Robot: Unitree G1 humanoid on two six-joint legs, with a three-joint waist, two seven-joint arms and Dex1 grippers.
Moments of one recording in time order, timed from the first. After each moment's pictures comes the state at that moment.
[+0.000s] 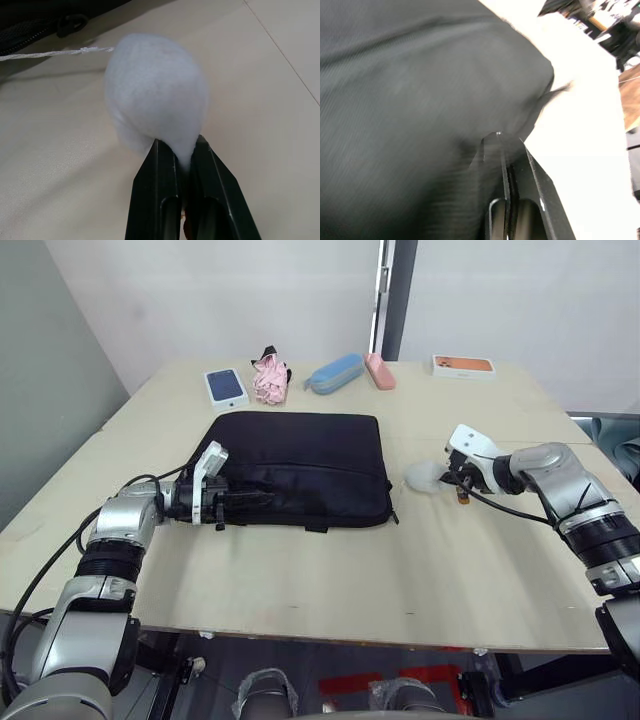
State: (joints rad) left arm -0.64 0.66 0.03 0.44 -0.43 0.64 -1.44; right arm -0.72 -0.80 0.24 0.29 0.03 0.54 0.99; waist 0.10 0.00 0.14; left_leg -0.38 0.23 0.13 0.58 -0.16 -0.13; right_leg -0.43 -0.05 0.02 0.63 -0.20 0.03
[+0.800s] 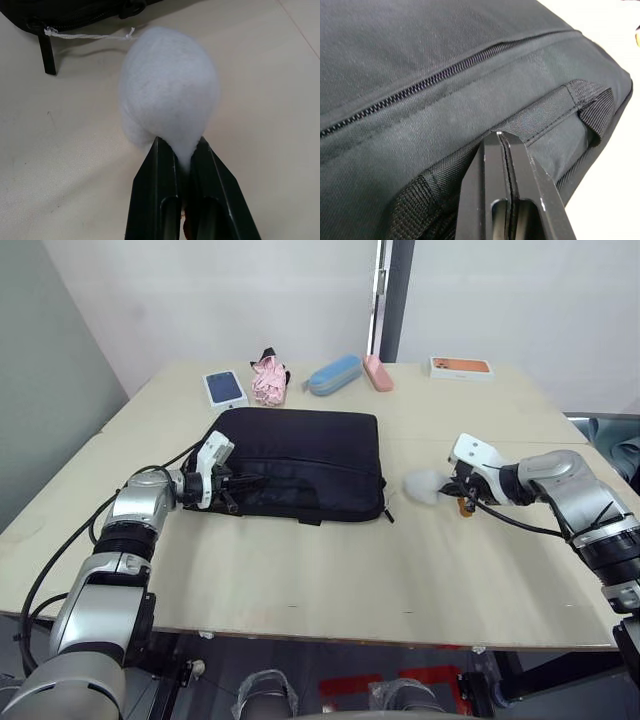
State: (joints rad) left arm -0.77 0.62 -0.01 0.76 -0.26 0.41 -1.23; right arm -0.65 -0.84 0.20 0.14 0.07 0.60 1.06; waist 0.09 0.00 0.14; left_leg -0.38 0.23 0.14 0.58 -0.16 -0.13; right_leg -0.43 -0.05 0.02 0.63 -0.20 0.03
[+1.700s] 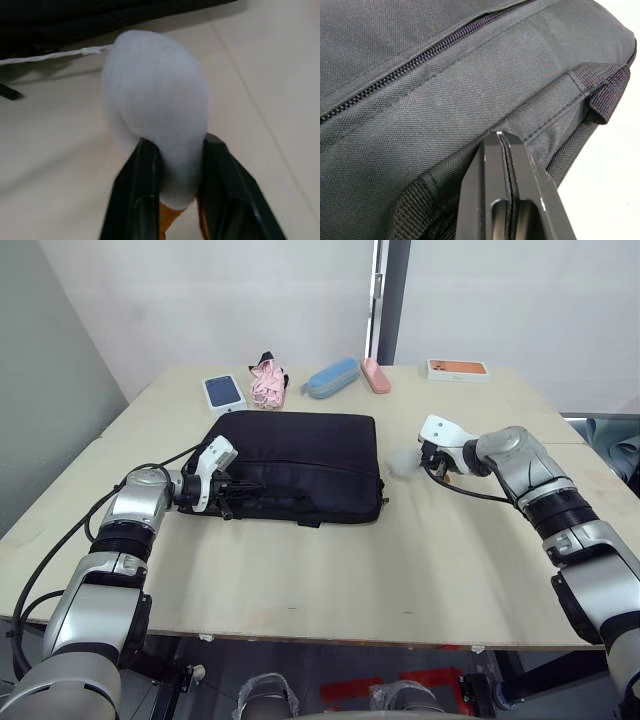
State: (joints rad) left arm -0.76 0.64 -0.05 0.74 -0.19 0.38 -1.27; right arm -0.89 -0.64 0.29 0.53 -0.11 0.42 0.96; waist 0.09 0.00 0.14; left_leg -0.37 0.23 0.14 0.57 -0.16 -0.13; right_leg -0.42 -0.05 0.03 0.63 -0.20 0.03
